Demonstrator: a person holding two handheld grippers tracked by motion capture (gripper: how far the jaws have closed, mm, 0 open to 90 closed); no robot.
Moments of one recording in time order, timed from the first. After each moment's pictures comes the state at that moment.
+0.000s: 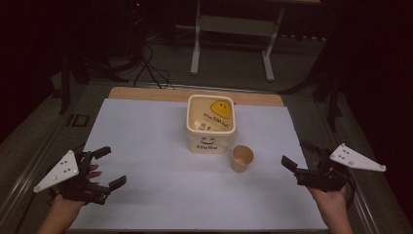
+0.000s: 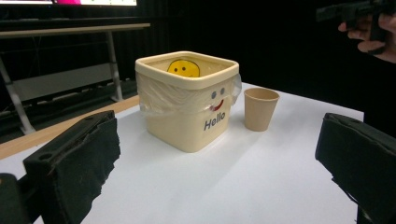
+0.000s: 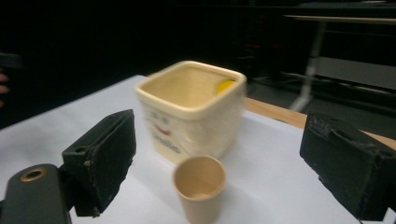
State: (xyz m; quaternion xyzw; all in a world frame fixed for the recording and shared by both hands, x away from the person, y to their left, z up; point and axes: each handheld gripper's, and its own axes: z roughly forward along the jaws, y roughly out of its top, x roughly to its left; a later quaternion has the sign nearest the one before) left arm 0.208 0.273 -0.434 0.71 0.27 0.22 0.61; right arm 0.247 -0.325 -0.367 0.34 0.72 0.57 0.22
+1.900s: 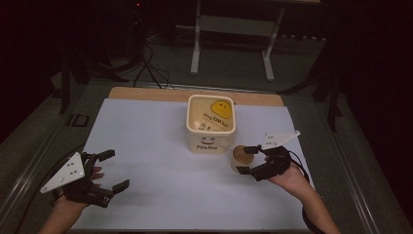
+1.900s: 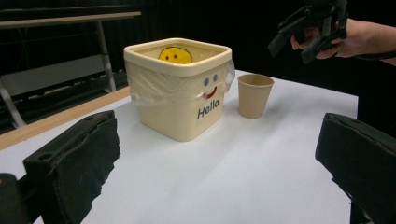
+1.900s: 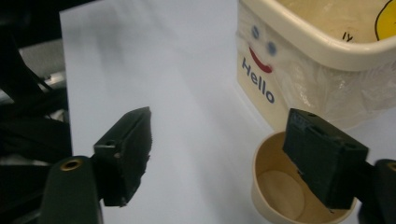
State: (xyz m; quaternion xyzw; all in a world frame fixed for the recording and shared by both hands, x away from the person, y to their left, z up) left arm 0.208 0.268 -0.439 0.73 0.25 0.21 0.60; right arm 0.316 -0.235 -0.414 0.18 0.88 0.43 0.05
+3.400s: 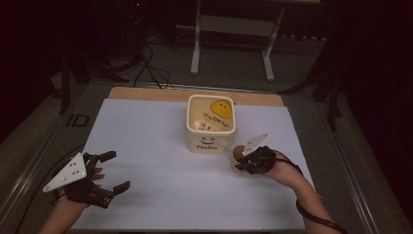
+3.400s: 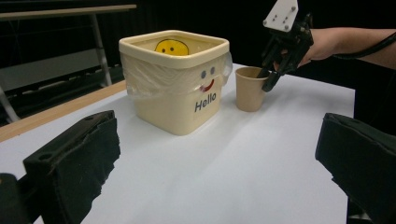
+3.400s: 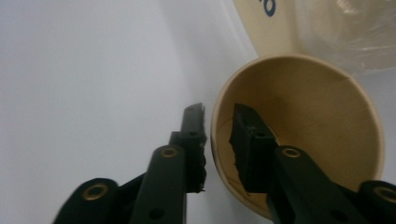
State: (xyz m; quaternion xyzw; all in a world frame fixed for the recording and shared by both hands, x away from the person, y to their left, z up) left arm 0.210 0.268 -0.443 0.74 0.25 0.20 0.59; right arm 0.350 -0.218 -0.467 0.13 0.95 0.28 0.07
